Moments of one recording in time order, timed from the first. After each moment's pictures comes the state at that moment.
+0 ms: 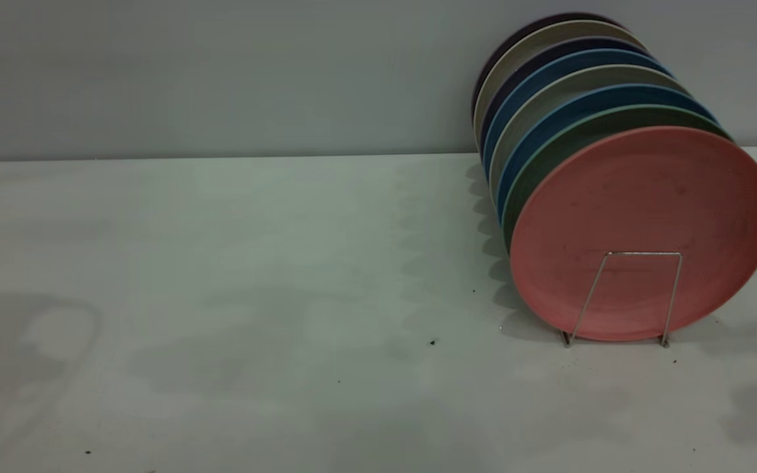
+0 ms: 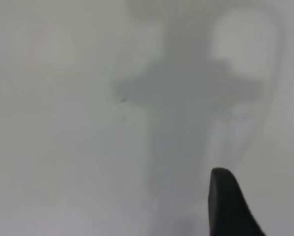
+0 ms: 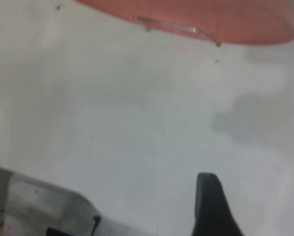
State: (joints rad) left arm 0.04 1.64 -1.20 0.10 0.88 -0.04; right arm -0.13 1.50 -1.07 0.38 1.02 -0.49
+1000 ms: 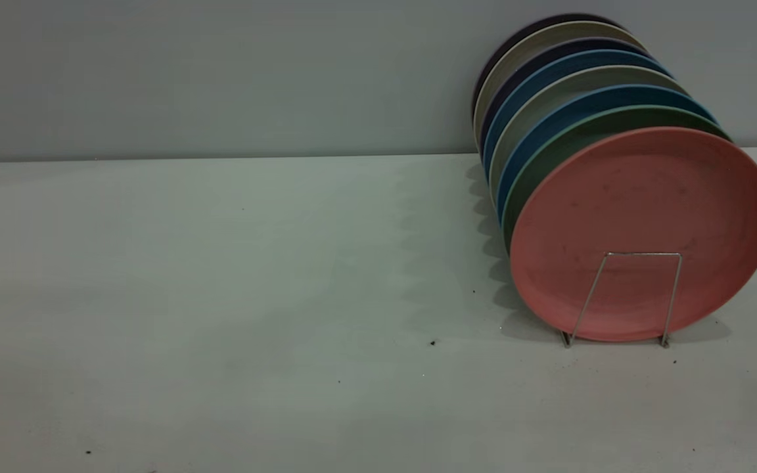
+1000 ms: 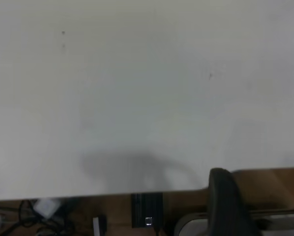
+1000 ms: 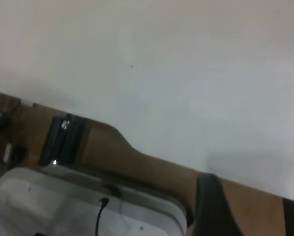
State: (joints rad) left arm 0.04 0.54 -0.60 -0.06 1.04 0.04; right arm -0.13 0.58 -0.55 0.38 1.16 -0.45
